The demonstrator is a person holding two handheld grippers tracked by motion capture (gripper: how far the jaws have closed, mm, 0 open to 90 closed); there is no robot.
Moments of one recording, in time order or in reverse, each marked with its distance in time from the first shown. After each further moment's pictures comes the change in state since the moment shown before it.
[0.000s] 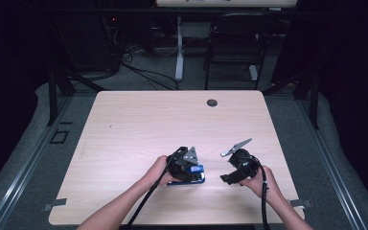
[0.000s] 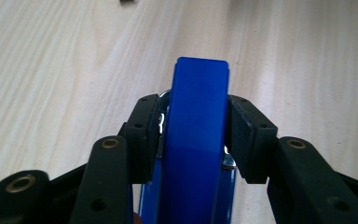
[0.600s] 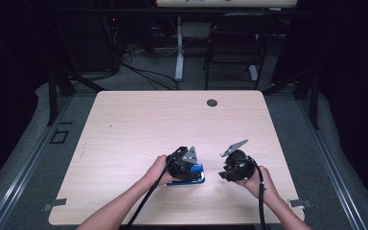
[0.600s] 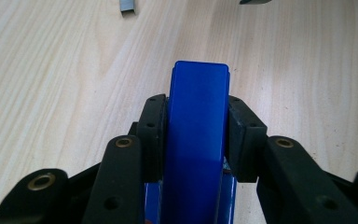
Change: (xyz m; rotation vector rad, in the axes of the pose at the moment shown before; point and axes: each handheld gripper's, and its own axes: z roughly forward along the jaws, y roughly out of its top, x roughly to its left) left arm 0.000 -0.001 -0.006 -0.031 -0.009 0.024; right arm 0.011 0.006 0.000 -0.037 0.021 -0.055
